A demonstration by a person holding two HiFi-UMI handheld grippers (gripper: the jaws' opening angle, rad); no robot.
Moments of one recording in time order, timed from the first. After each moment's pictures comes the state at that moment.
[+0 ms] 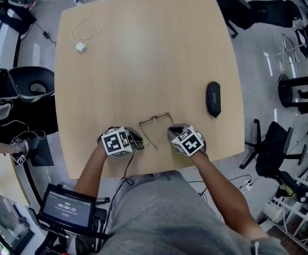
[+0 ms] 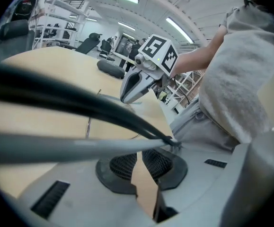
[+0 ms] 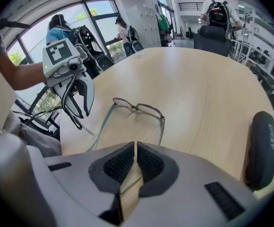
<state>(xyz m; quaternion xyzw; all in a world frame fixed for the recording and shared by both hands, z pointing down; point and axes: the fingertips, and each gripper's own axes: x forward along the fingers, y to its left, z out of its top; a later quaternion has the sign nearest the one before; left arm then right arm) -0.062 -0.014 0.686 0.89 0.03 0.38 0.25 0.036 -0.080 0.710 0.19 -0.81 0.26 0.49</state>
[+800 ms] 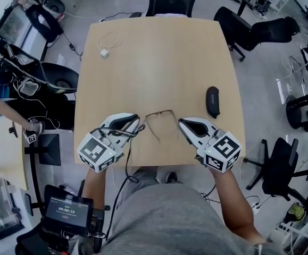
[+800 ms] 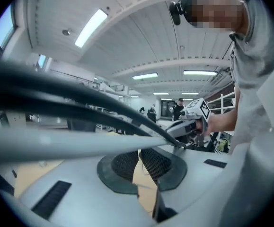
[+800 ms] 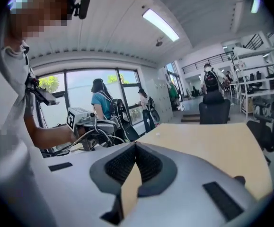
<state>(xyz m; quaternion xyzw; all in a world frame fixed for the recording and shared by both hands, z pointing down) -0.104 -0.035 0.393 0.92 -0.39 0.06 0.08 0.013 -0.045 0.402 0.19 -0.96 0.14 0.14</state>
